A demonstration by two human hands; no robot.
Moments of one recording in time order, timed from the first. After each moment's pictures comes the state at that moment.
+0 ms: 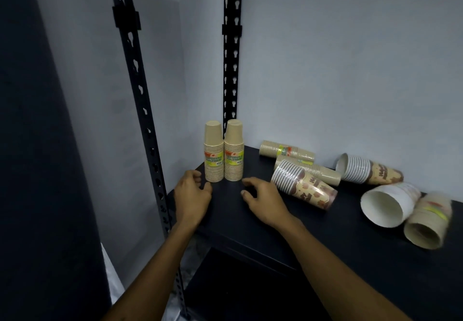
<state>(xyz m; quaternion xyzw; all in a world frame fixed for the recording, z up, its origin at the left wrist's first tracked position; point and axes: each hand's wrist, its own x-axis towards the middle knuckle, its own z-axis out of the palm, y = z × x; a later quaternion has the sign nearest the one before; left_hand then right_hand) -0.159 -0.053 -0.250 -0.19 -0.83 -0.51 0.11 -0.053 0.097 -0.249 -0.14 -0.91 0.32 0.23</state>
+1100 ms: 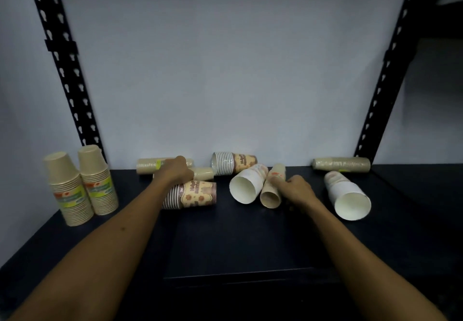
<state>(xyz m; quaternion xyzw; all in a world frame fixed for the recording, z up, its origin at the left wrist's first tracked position) -0.091 0.167 -0.173 -0.47 -0.86 -0.15 -0.09 0.206 0.245 -0.205 -0.61 -0.67 0.34 0.25</state>
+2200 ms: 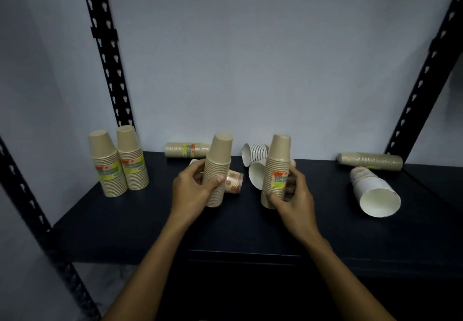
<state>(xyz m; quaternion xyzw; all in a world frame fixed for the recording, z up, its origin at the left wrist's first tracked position) -0.021 0.049 -0.207 -0.45 -0.65 -0.60 -0.09 0.179 0.157 -0.242 -0.34 -0.72 0.36 0.49</state>
